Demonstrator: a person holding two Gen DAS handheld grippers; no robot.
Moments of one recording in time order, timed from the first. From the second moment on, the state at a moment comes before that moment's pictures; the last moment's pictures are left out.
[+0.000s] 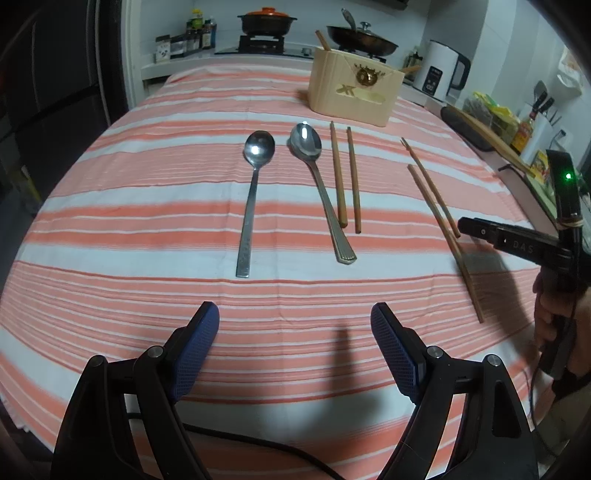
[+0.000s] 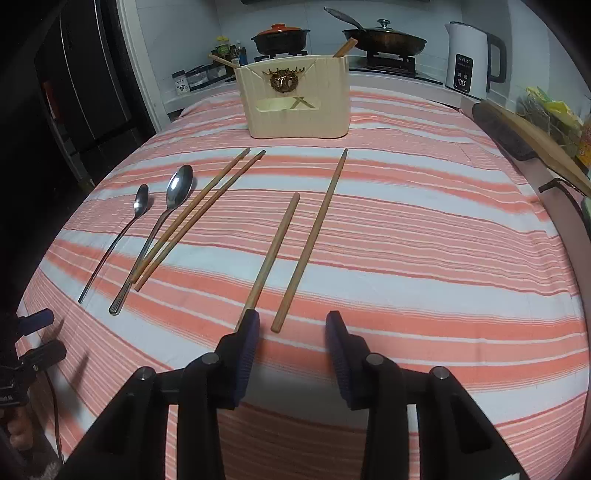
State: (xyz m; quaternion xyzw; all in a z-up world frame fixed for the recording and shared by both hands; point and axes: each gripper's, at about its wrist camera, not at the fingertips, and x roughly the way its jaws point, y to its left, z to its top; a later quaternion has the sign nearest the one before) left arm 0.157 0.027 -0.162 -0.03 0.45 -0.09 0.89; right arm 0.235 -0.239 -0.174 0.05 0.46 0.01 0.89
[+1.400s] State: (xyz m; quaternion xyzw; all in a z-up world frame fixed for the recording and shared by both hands) left arm 0.142 -0.136 -0.165 0.09 0.44 -0.25 0.86; right arm 0.177 -0.326 -0.181 0.01 0.45 -0.12 0.89
